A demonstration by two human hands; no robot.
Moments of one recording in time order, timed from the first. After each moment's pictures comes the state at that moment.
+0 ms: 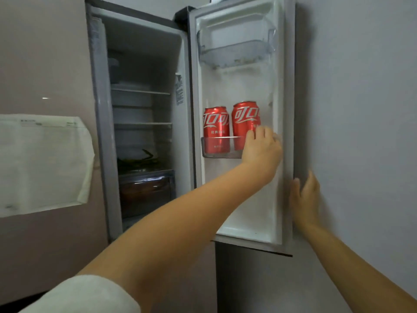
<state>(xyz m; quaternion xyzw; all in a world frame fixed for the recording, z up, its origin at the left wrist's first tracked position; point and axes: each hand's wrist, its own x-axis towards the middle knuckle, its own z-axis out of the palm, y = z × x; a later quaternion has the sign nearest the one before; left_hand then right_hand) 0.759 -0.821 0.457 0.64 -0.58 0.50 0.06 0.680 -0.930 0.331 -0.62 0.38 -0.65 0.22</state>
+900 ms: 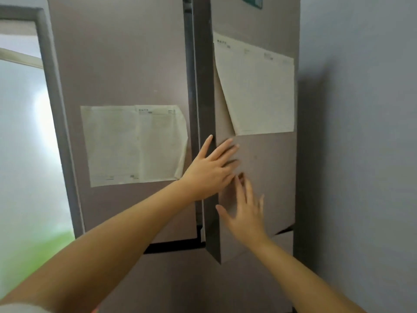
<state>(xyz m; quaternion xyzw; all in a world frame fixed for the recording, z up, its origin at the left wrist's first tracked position) 1.006 -0.659 0.388 0.64 -0.56 0.52 -0.10 0.912 -0.758 0.271 -0.88 0.18 -0.43 0.11</state>
